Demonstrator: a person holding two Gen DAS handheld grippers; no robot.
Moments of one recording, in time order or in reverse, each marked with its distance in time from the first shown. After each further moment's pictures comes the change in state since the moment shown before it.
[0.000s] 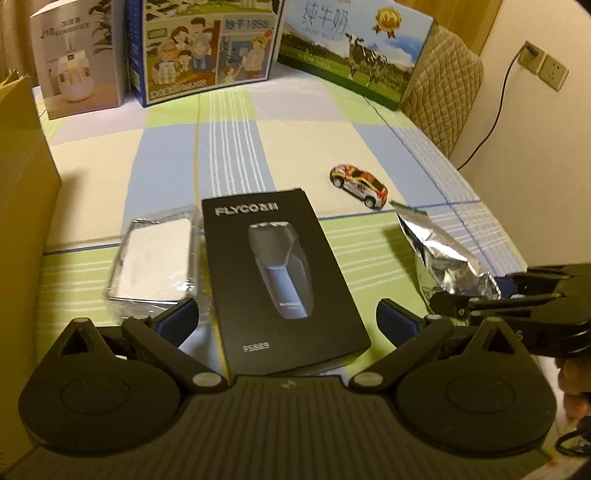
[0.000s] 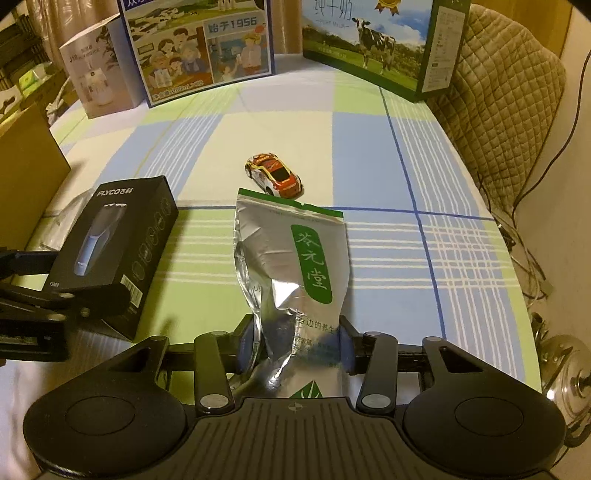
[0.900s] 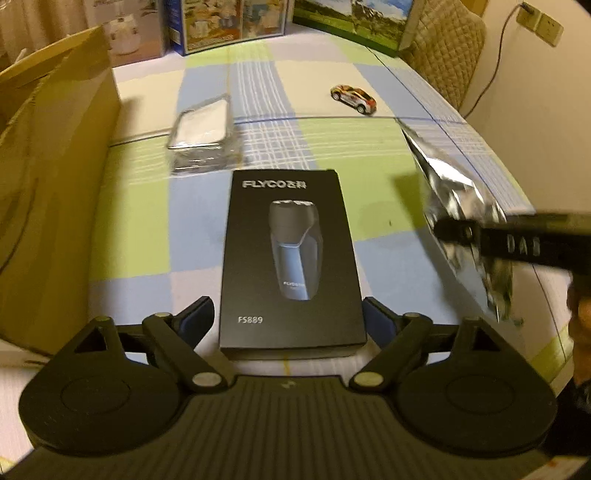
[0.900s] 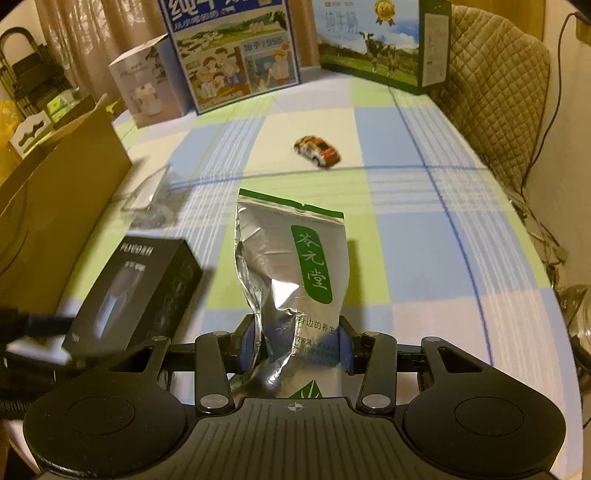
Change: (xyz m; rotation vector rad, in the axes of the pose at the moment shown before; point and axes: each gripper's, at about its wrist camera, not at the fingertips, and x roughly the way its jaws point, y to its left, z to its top) left arm -0.081 -0.024 -0.097 -0.009 0.097 0.093; right arm -0.067 0.038 -0.076 0.060 -0.057 0.099
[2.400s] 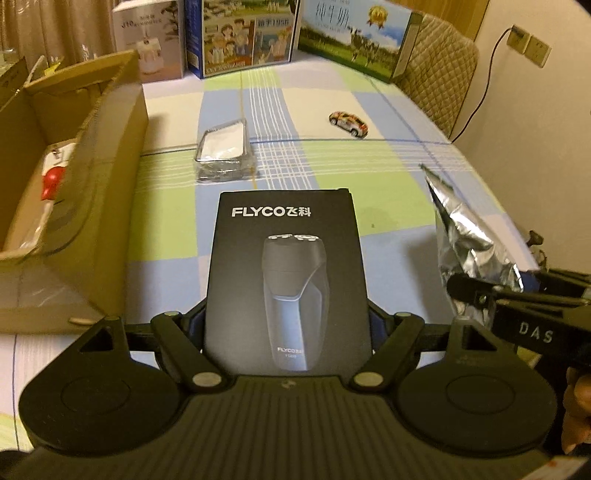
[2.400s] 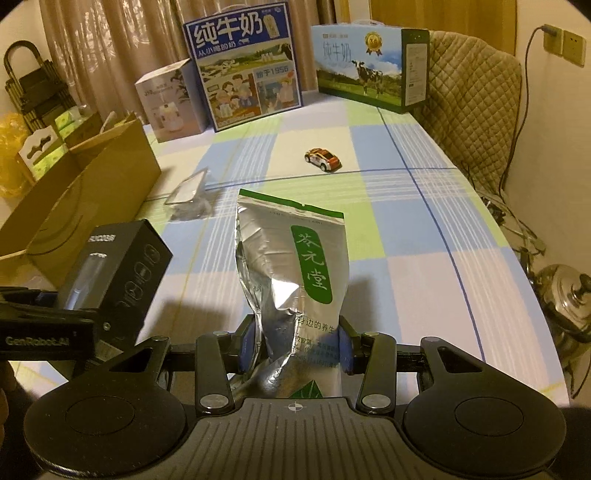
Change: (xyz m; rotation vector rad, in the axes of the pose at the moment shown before) left arm -0.068 0.004 -0.025 -0.022 -0.067 -0.004; right arm -0.089 0.037 -0.057 0.032 -0.090 -0.033
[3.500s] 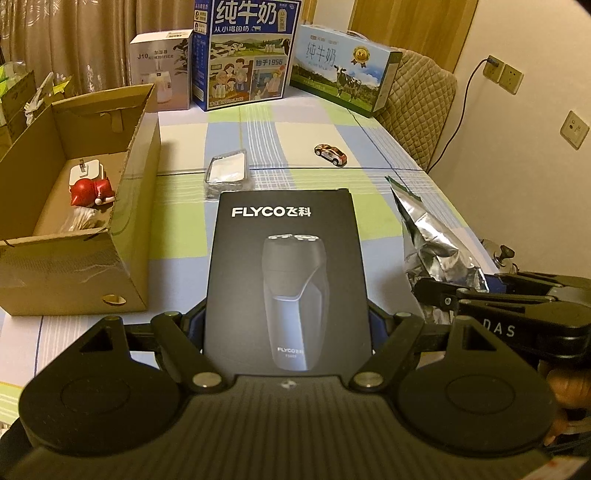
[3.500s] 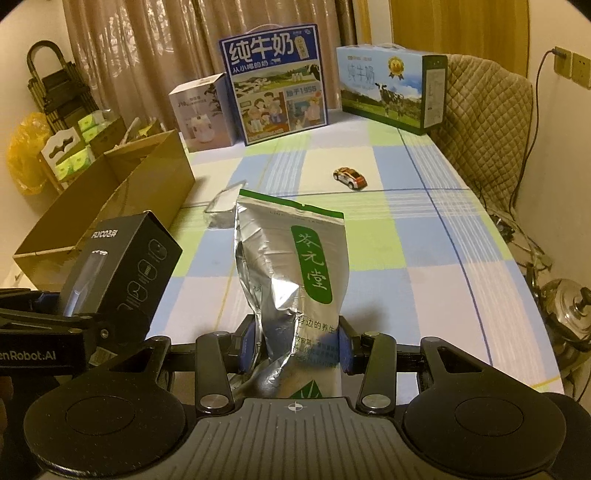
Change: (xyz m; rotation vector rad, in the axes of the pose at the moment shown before) left arm -0.070 0.004 -0.025 -0.010 -0.097 -0.040; right arm -0.032 0.029 0.000 -0.038 -0.042 0.048
